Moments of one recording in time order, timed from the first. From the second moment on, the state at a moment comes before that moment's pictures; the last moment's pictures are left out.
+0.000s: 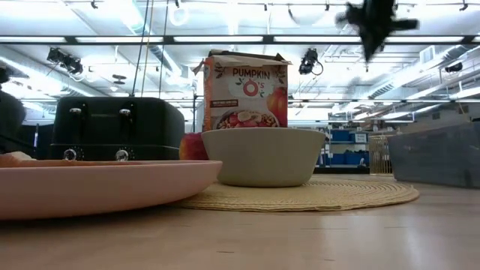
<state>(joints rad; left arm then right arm) -0.26 0.89 1.07 -0.56 -0.25 -0.23 -0.62 1.29 1.59 -1.51 0.31 0.74</state>
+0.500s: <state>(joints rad) -0.26 1.14 1.07 -0.14 0.10 -0.51 0.23 1.40 1.71 -1.01 0.01 0.38</state>
